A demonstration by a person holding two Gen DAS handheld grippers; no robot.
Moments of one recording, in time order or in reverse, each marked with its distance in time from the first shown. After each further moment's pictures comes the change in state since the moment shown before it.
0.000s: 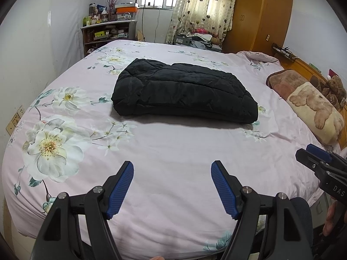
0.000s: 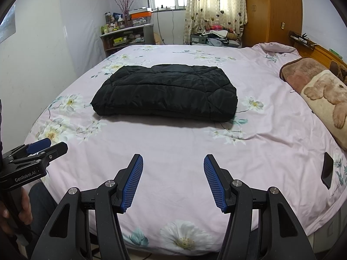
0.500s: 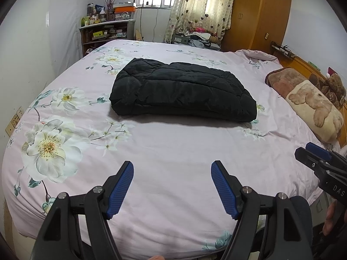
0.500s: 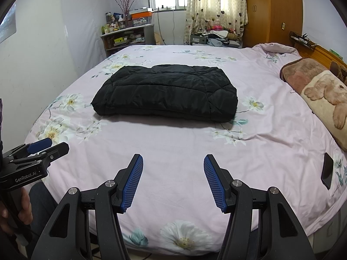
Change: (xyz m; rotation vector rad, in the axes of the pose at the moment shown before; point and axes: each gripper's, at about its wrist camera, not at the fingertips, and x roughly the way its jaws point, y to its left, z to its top) left arm 0.001 -0.001 0.001 0.013 0.006 -0.002; right arm 0.000 0.001 0.000 0.000 0.000 0.000
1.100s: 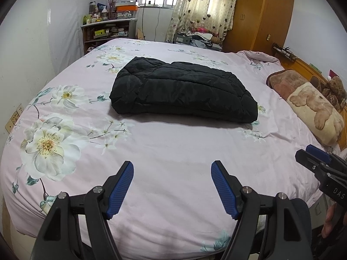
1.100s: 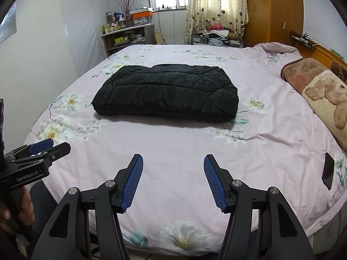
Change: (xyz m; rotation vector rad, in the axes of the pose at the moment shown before) left arm 0.005 0.001 0.000 -0.011 0.001 0.007; right arm 0.000 0.002 0.000 0.002 0.000 0.003
